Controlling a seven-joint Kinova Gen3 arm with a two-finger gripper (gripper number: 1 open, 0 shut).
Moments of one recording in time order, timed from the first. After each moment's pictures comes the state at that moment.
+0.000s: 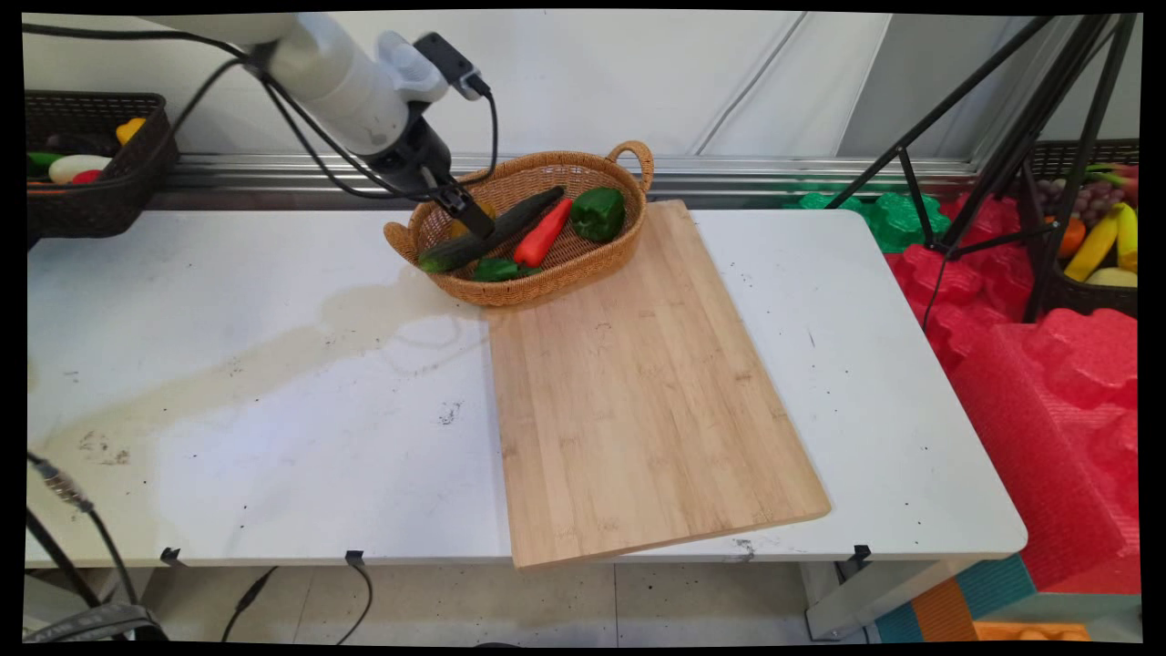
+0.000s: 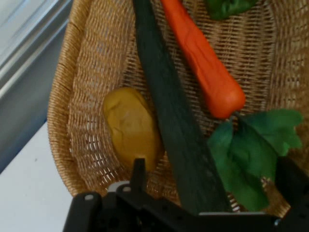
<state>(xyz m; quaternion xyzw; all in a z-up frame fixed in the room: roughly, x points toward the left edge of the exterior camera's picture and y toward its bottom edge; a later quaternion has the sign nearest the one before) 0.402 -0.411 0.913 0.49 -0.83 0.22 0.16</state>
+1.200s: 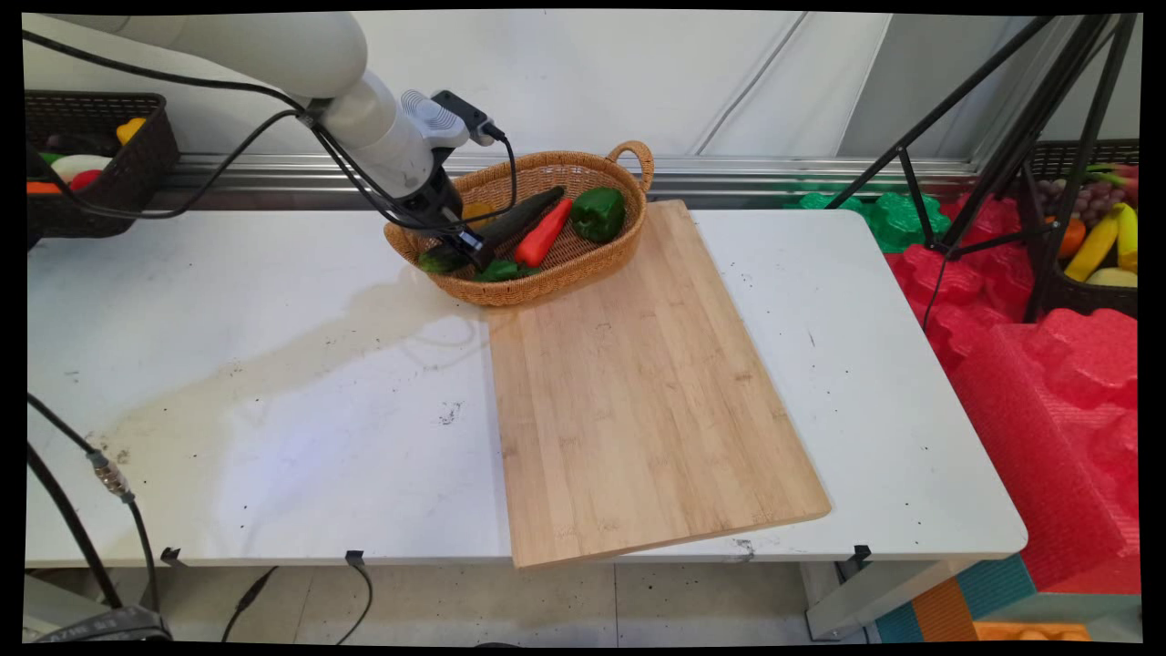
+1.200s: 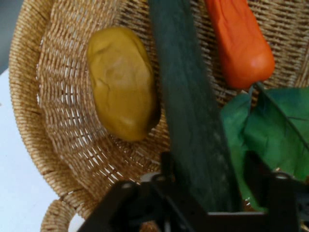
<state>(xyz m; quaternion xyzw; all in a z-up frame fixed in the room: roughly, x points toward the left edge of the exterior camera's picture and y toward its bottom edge) 0.394 -0.430 0.859 0.57 -0.79 0.18 0.13</state>
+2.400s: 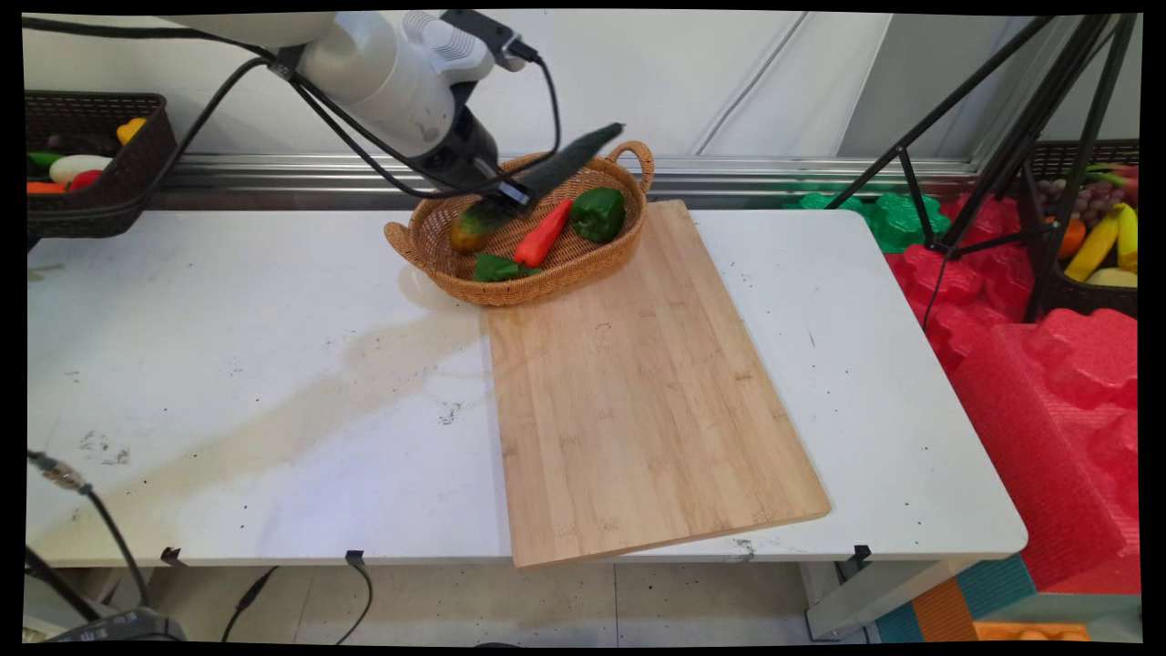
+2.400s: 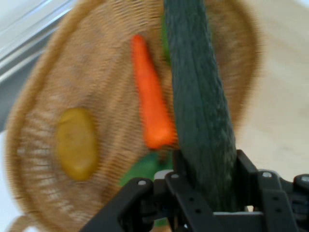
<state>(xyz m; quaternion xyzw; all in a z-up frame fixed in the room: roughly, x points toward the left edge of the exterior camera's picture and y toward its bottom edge) 0.323 -0.370 0.946 0.56 -0.77 0.23 0.21</state>
